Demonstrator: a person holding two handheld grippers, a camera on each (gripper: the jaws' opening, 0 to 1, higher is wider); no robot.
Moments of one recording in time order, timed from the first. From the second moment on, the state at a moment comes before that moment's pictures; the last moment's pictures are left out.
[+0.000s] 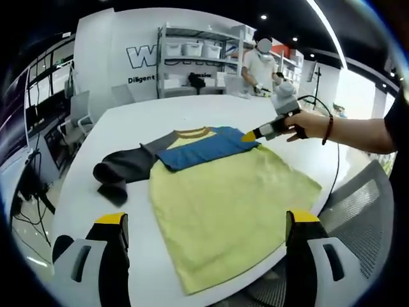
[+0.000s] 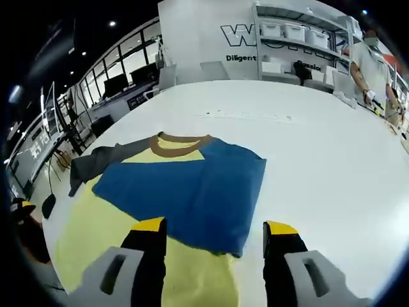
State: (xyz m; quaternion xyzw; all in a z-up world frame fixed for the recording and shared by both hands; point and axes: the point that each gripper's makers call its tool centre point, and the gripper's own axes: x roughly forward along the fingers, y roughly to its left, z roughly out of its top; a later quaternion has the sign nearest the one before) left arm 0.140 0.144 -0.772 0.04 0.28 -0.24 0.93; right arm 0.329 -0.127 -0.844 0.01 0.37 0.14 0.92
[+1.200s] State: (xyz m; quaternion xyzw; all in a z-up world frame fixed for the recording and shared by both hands) left arm 0.138 0.145 -0.775 0.04 0.29 -0.24 0.93; right arm 0.309 -0.157 -0.866 0.01 0.40 0.11 0.91
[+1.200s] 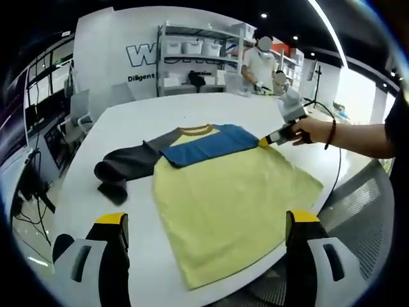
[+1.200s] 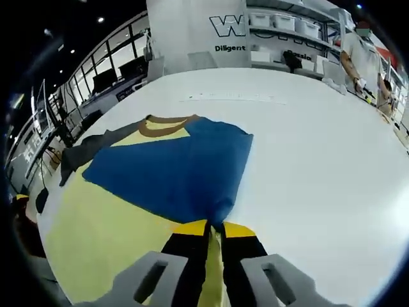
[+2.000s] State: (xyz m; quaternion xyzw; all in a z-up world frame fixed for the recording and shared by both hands) left arm 0.139 0.146 -0.776 0.04 0.29 -0.24 0.92; right arm 0.308 -0.219 -0.864 -0.03 0.41 0.10 0.91
